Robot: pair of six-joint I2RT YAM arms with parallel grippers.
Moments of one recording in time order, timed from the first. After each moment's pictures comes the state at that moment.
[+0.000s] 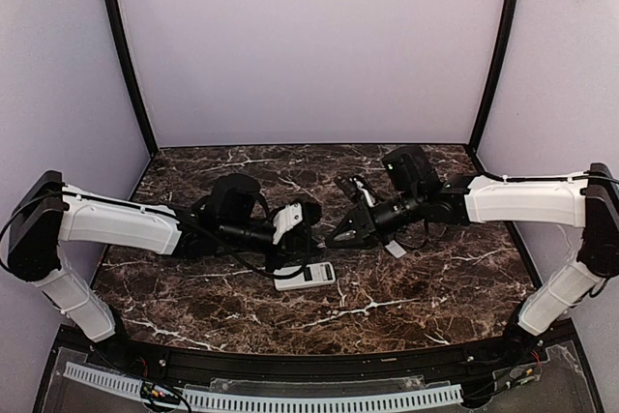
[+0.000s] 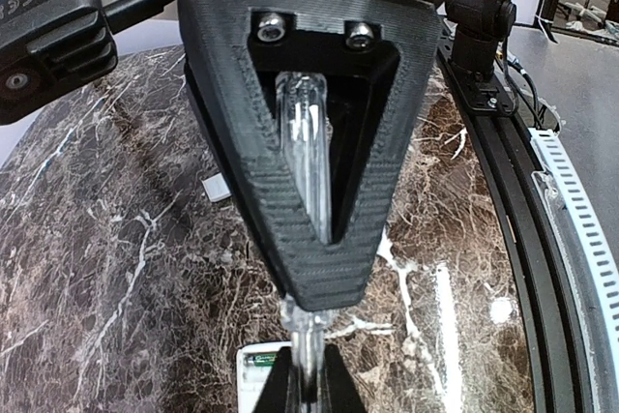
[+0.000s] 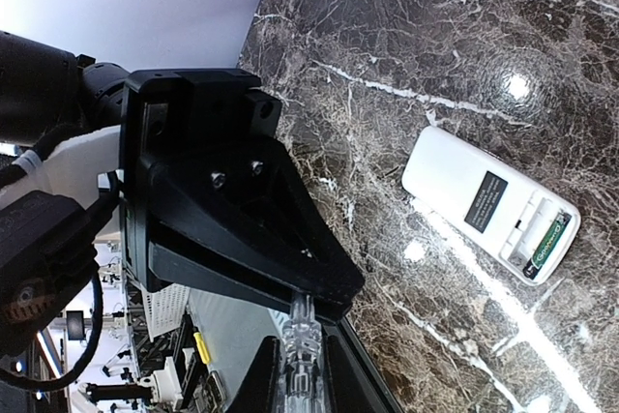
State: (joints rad) left arm -0.91 1.58 0.87 0.21 0.49 0.33; right arm 0.81 1.52 1.00 -0.17 -0.76 0.70
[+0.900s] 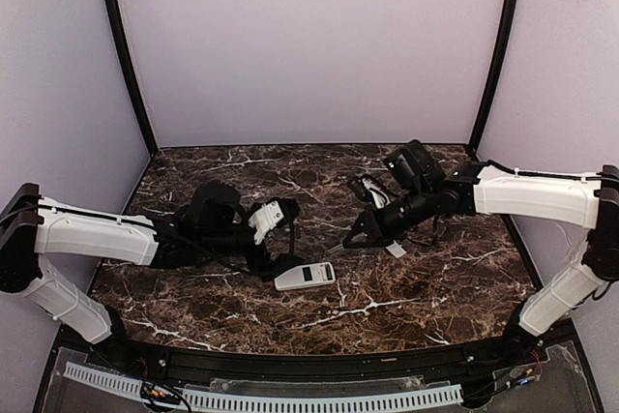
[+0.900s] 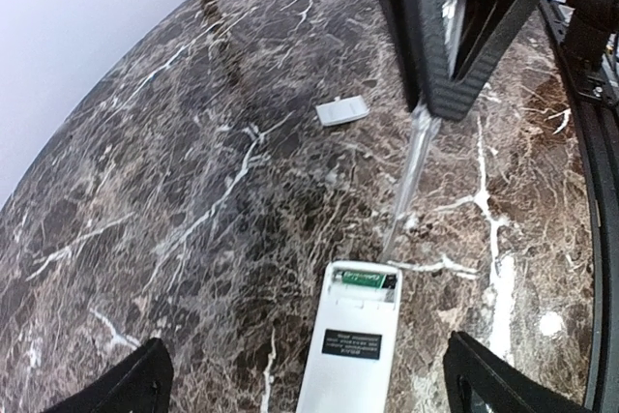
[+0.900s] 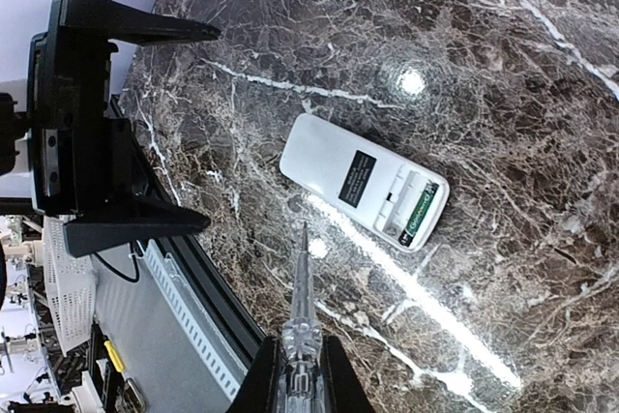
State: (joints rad) left arm -0.91 1.44 0.75 0.18 0.18 0.26; right arm 0.81 1.49 1.07 -0.47 -0.52 0.51
